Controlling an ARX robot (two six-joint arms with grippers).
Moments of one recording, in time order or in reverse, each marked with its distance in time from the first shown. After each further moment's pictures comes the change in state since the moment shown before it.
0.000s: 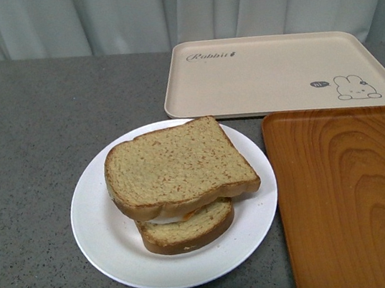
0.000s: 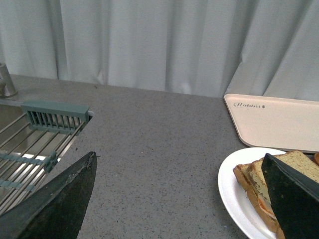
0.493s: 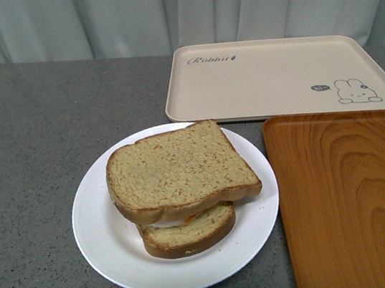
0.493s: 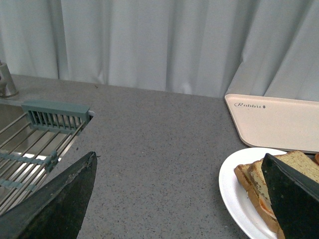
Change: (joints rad) left arm 0.000 0.000 0.000 0.000 0.000 0.000; right arm 0.000 0.000 0.000 0.000 0.000 -0.002
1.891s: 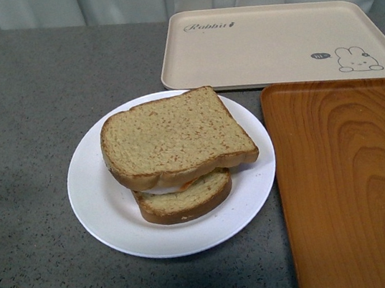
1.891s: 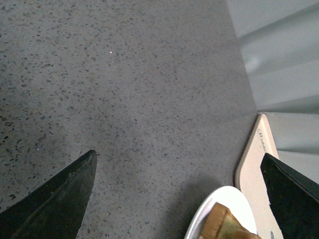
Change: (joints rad) left arm -0.066 1.503 0.235 0.800 -0.167 -1.045; right arm 0.000 -0.001 0.000 0.000 0.000 0.000
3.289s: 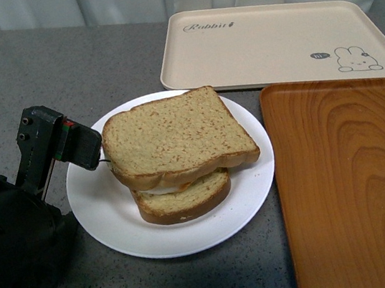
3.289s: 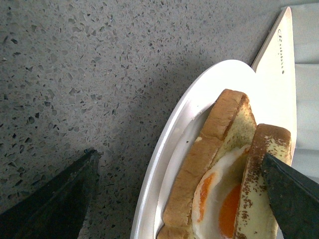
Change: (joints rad) left arm -0.372 0.323 0.114 0.093 -0.044 -0.239; right arm 0.000 0.000 0.000 0.000 0.000 0.000
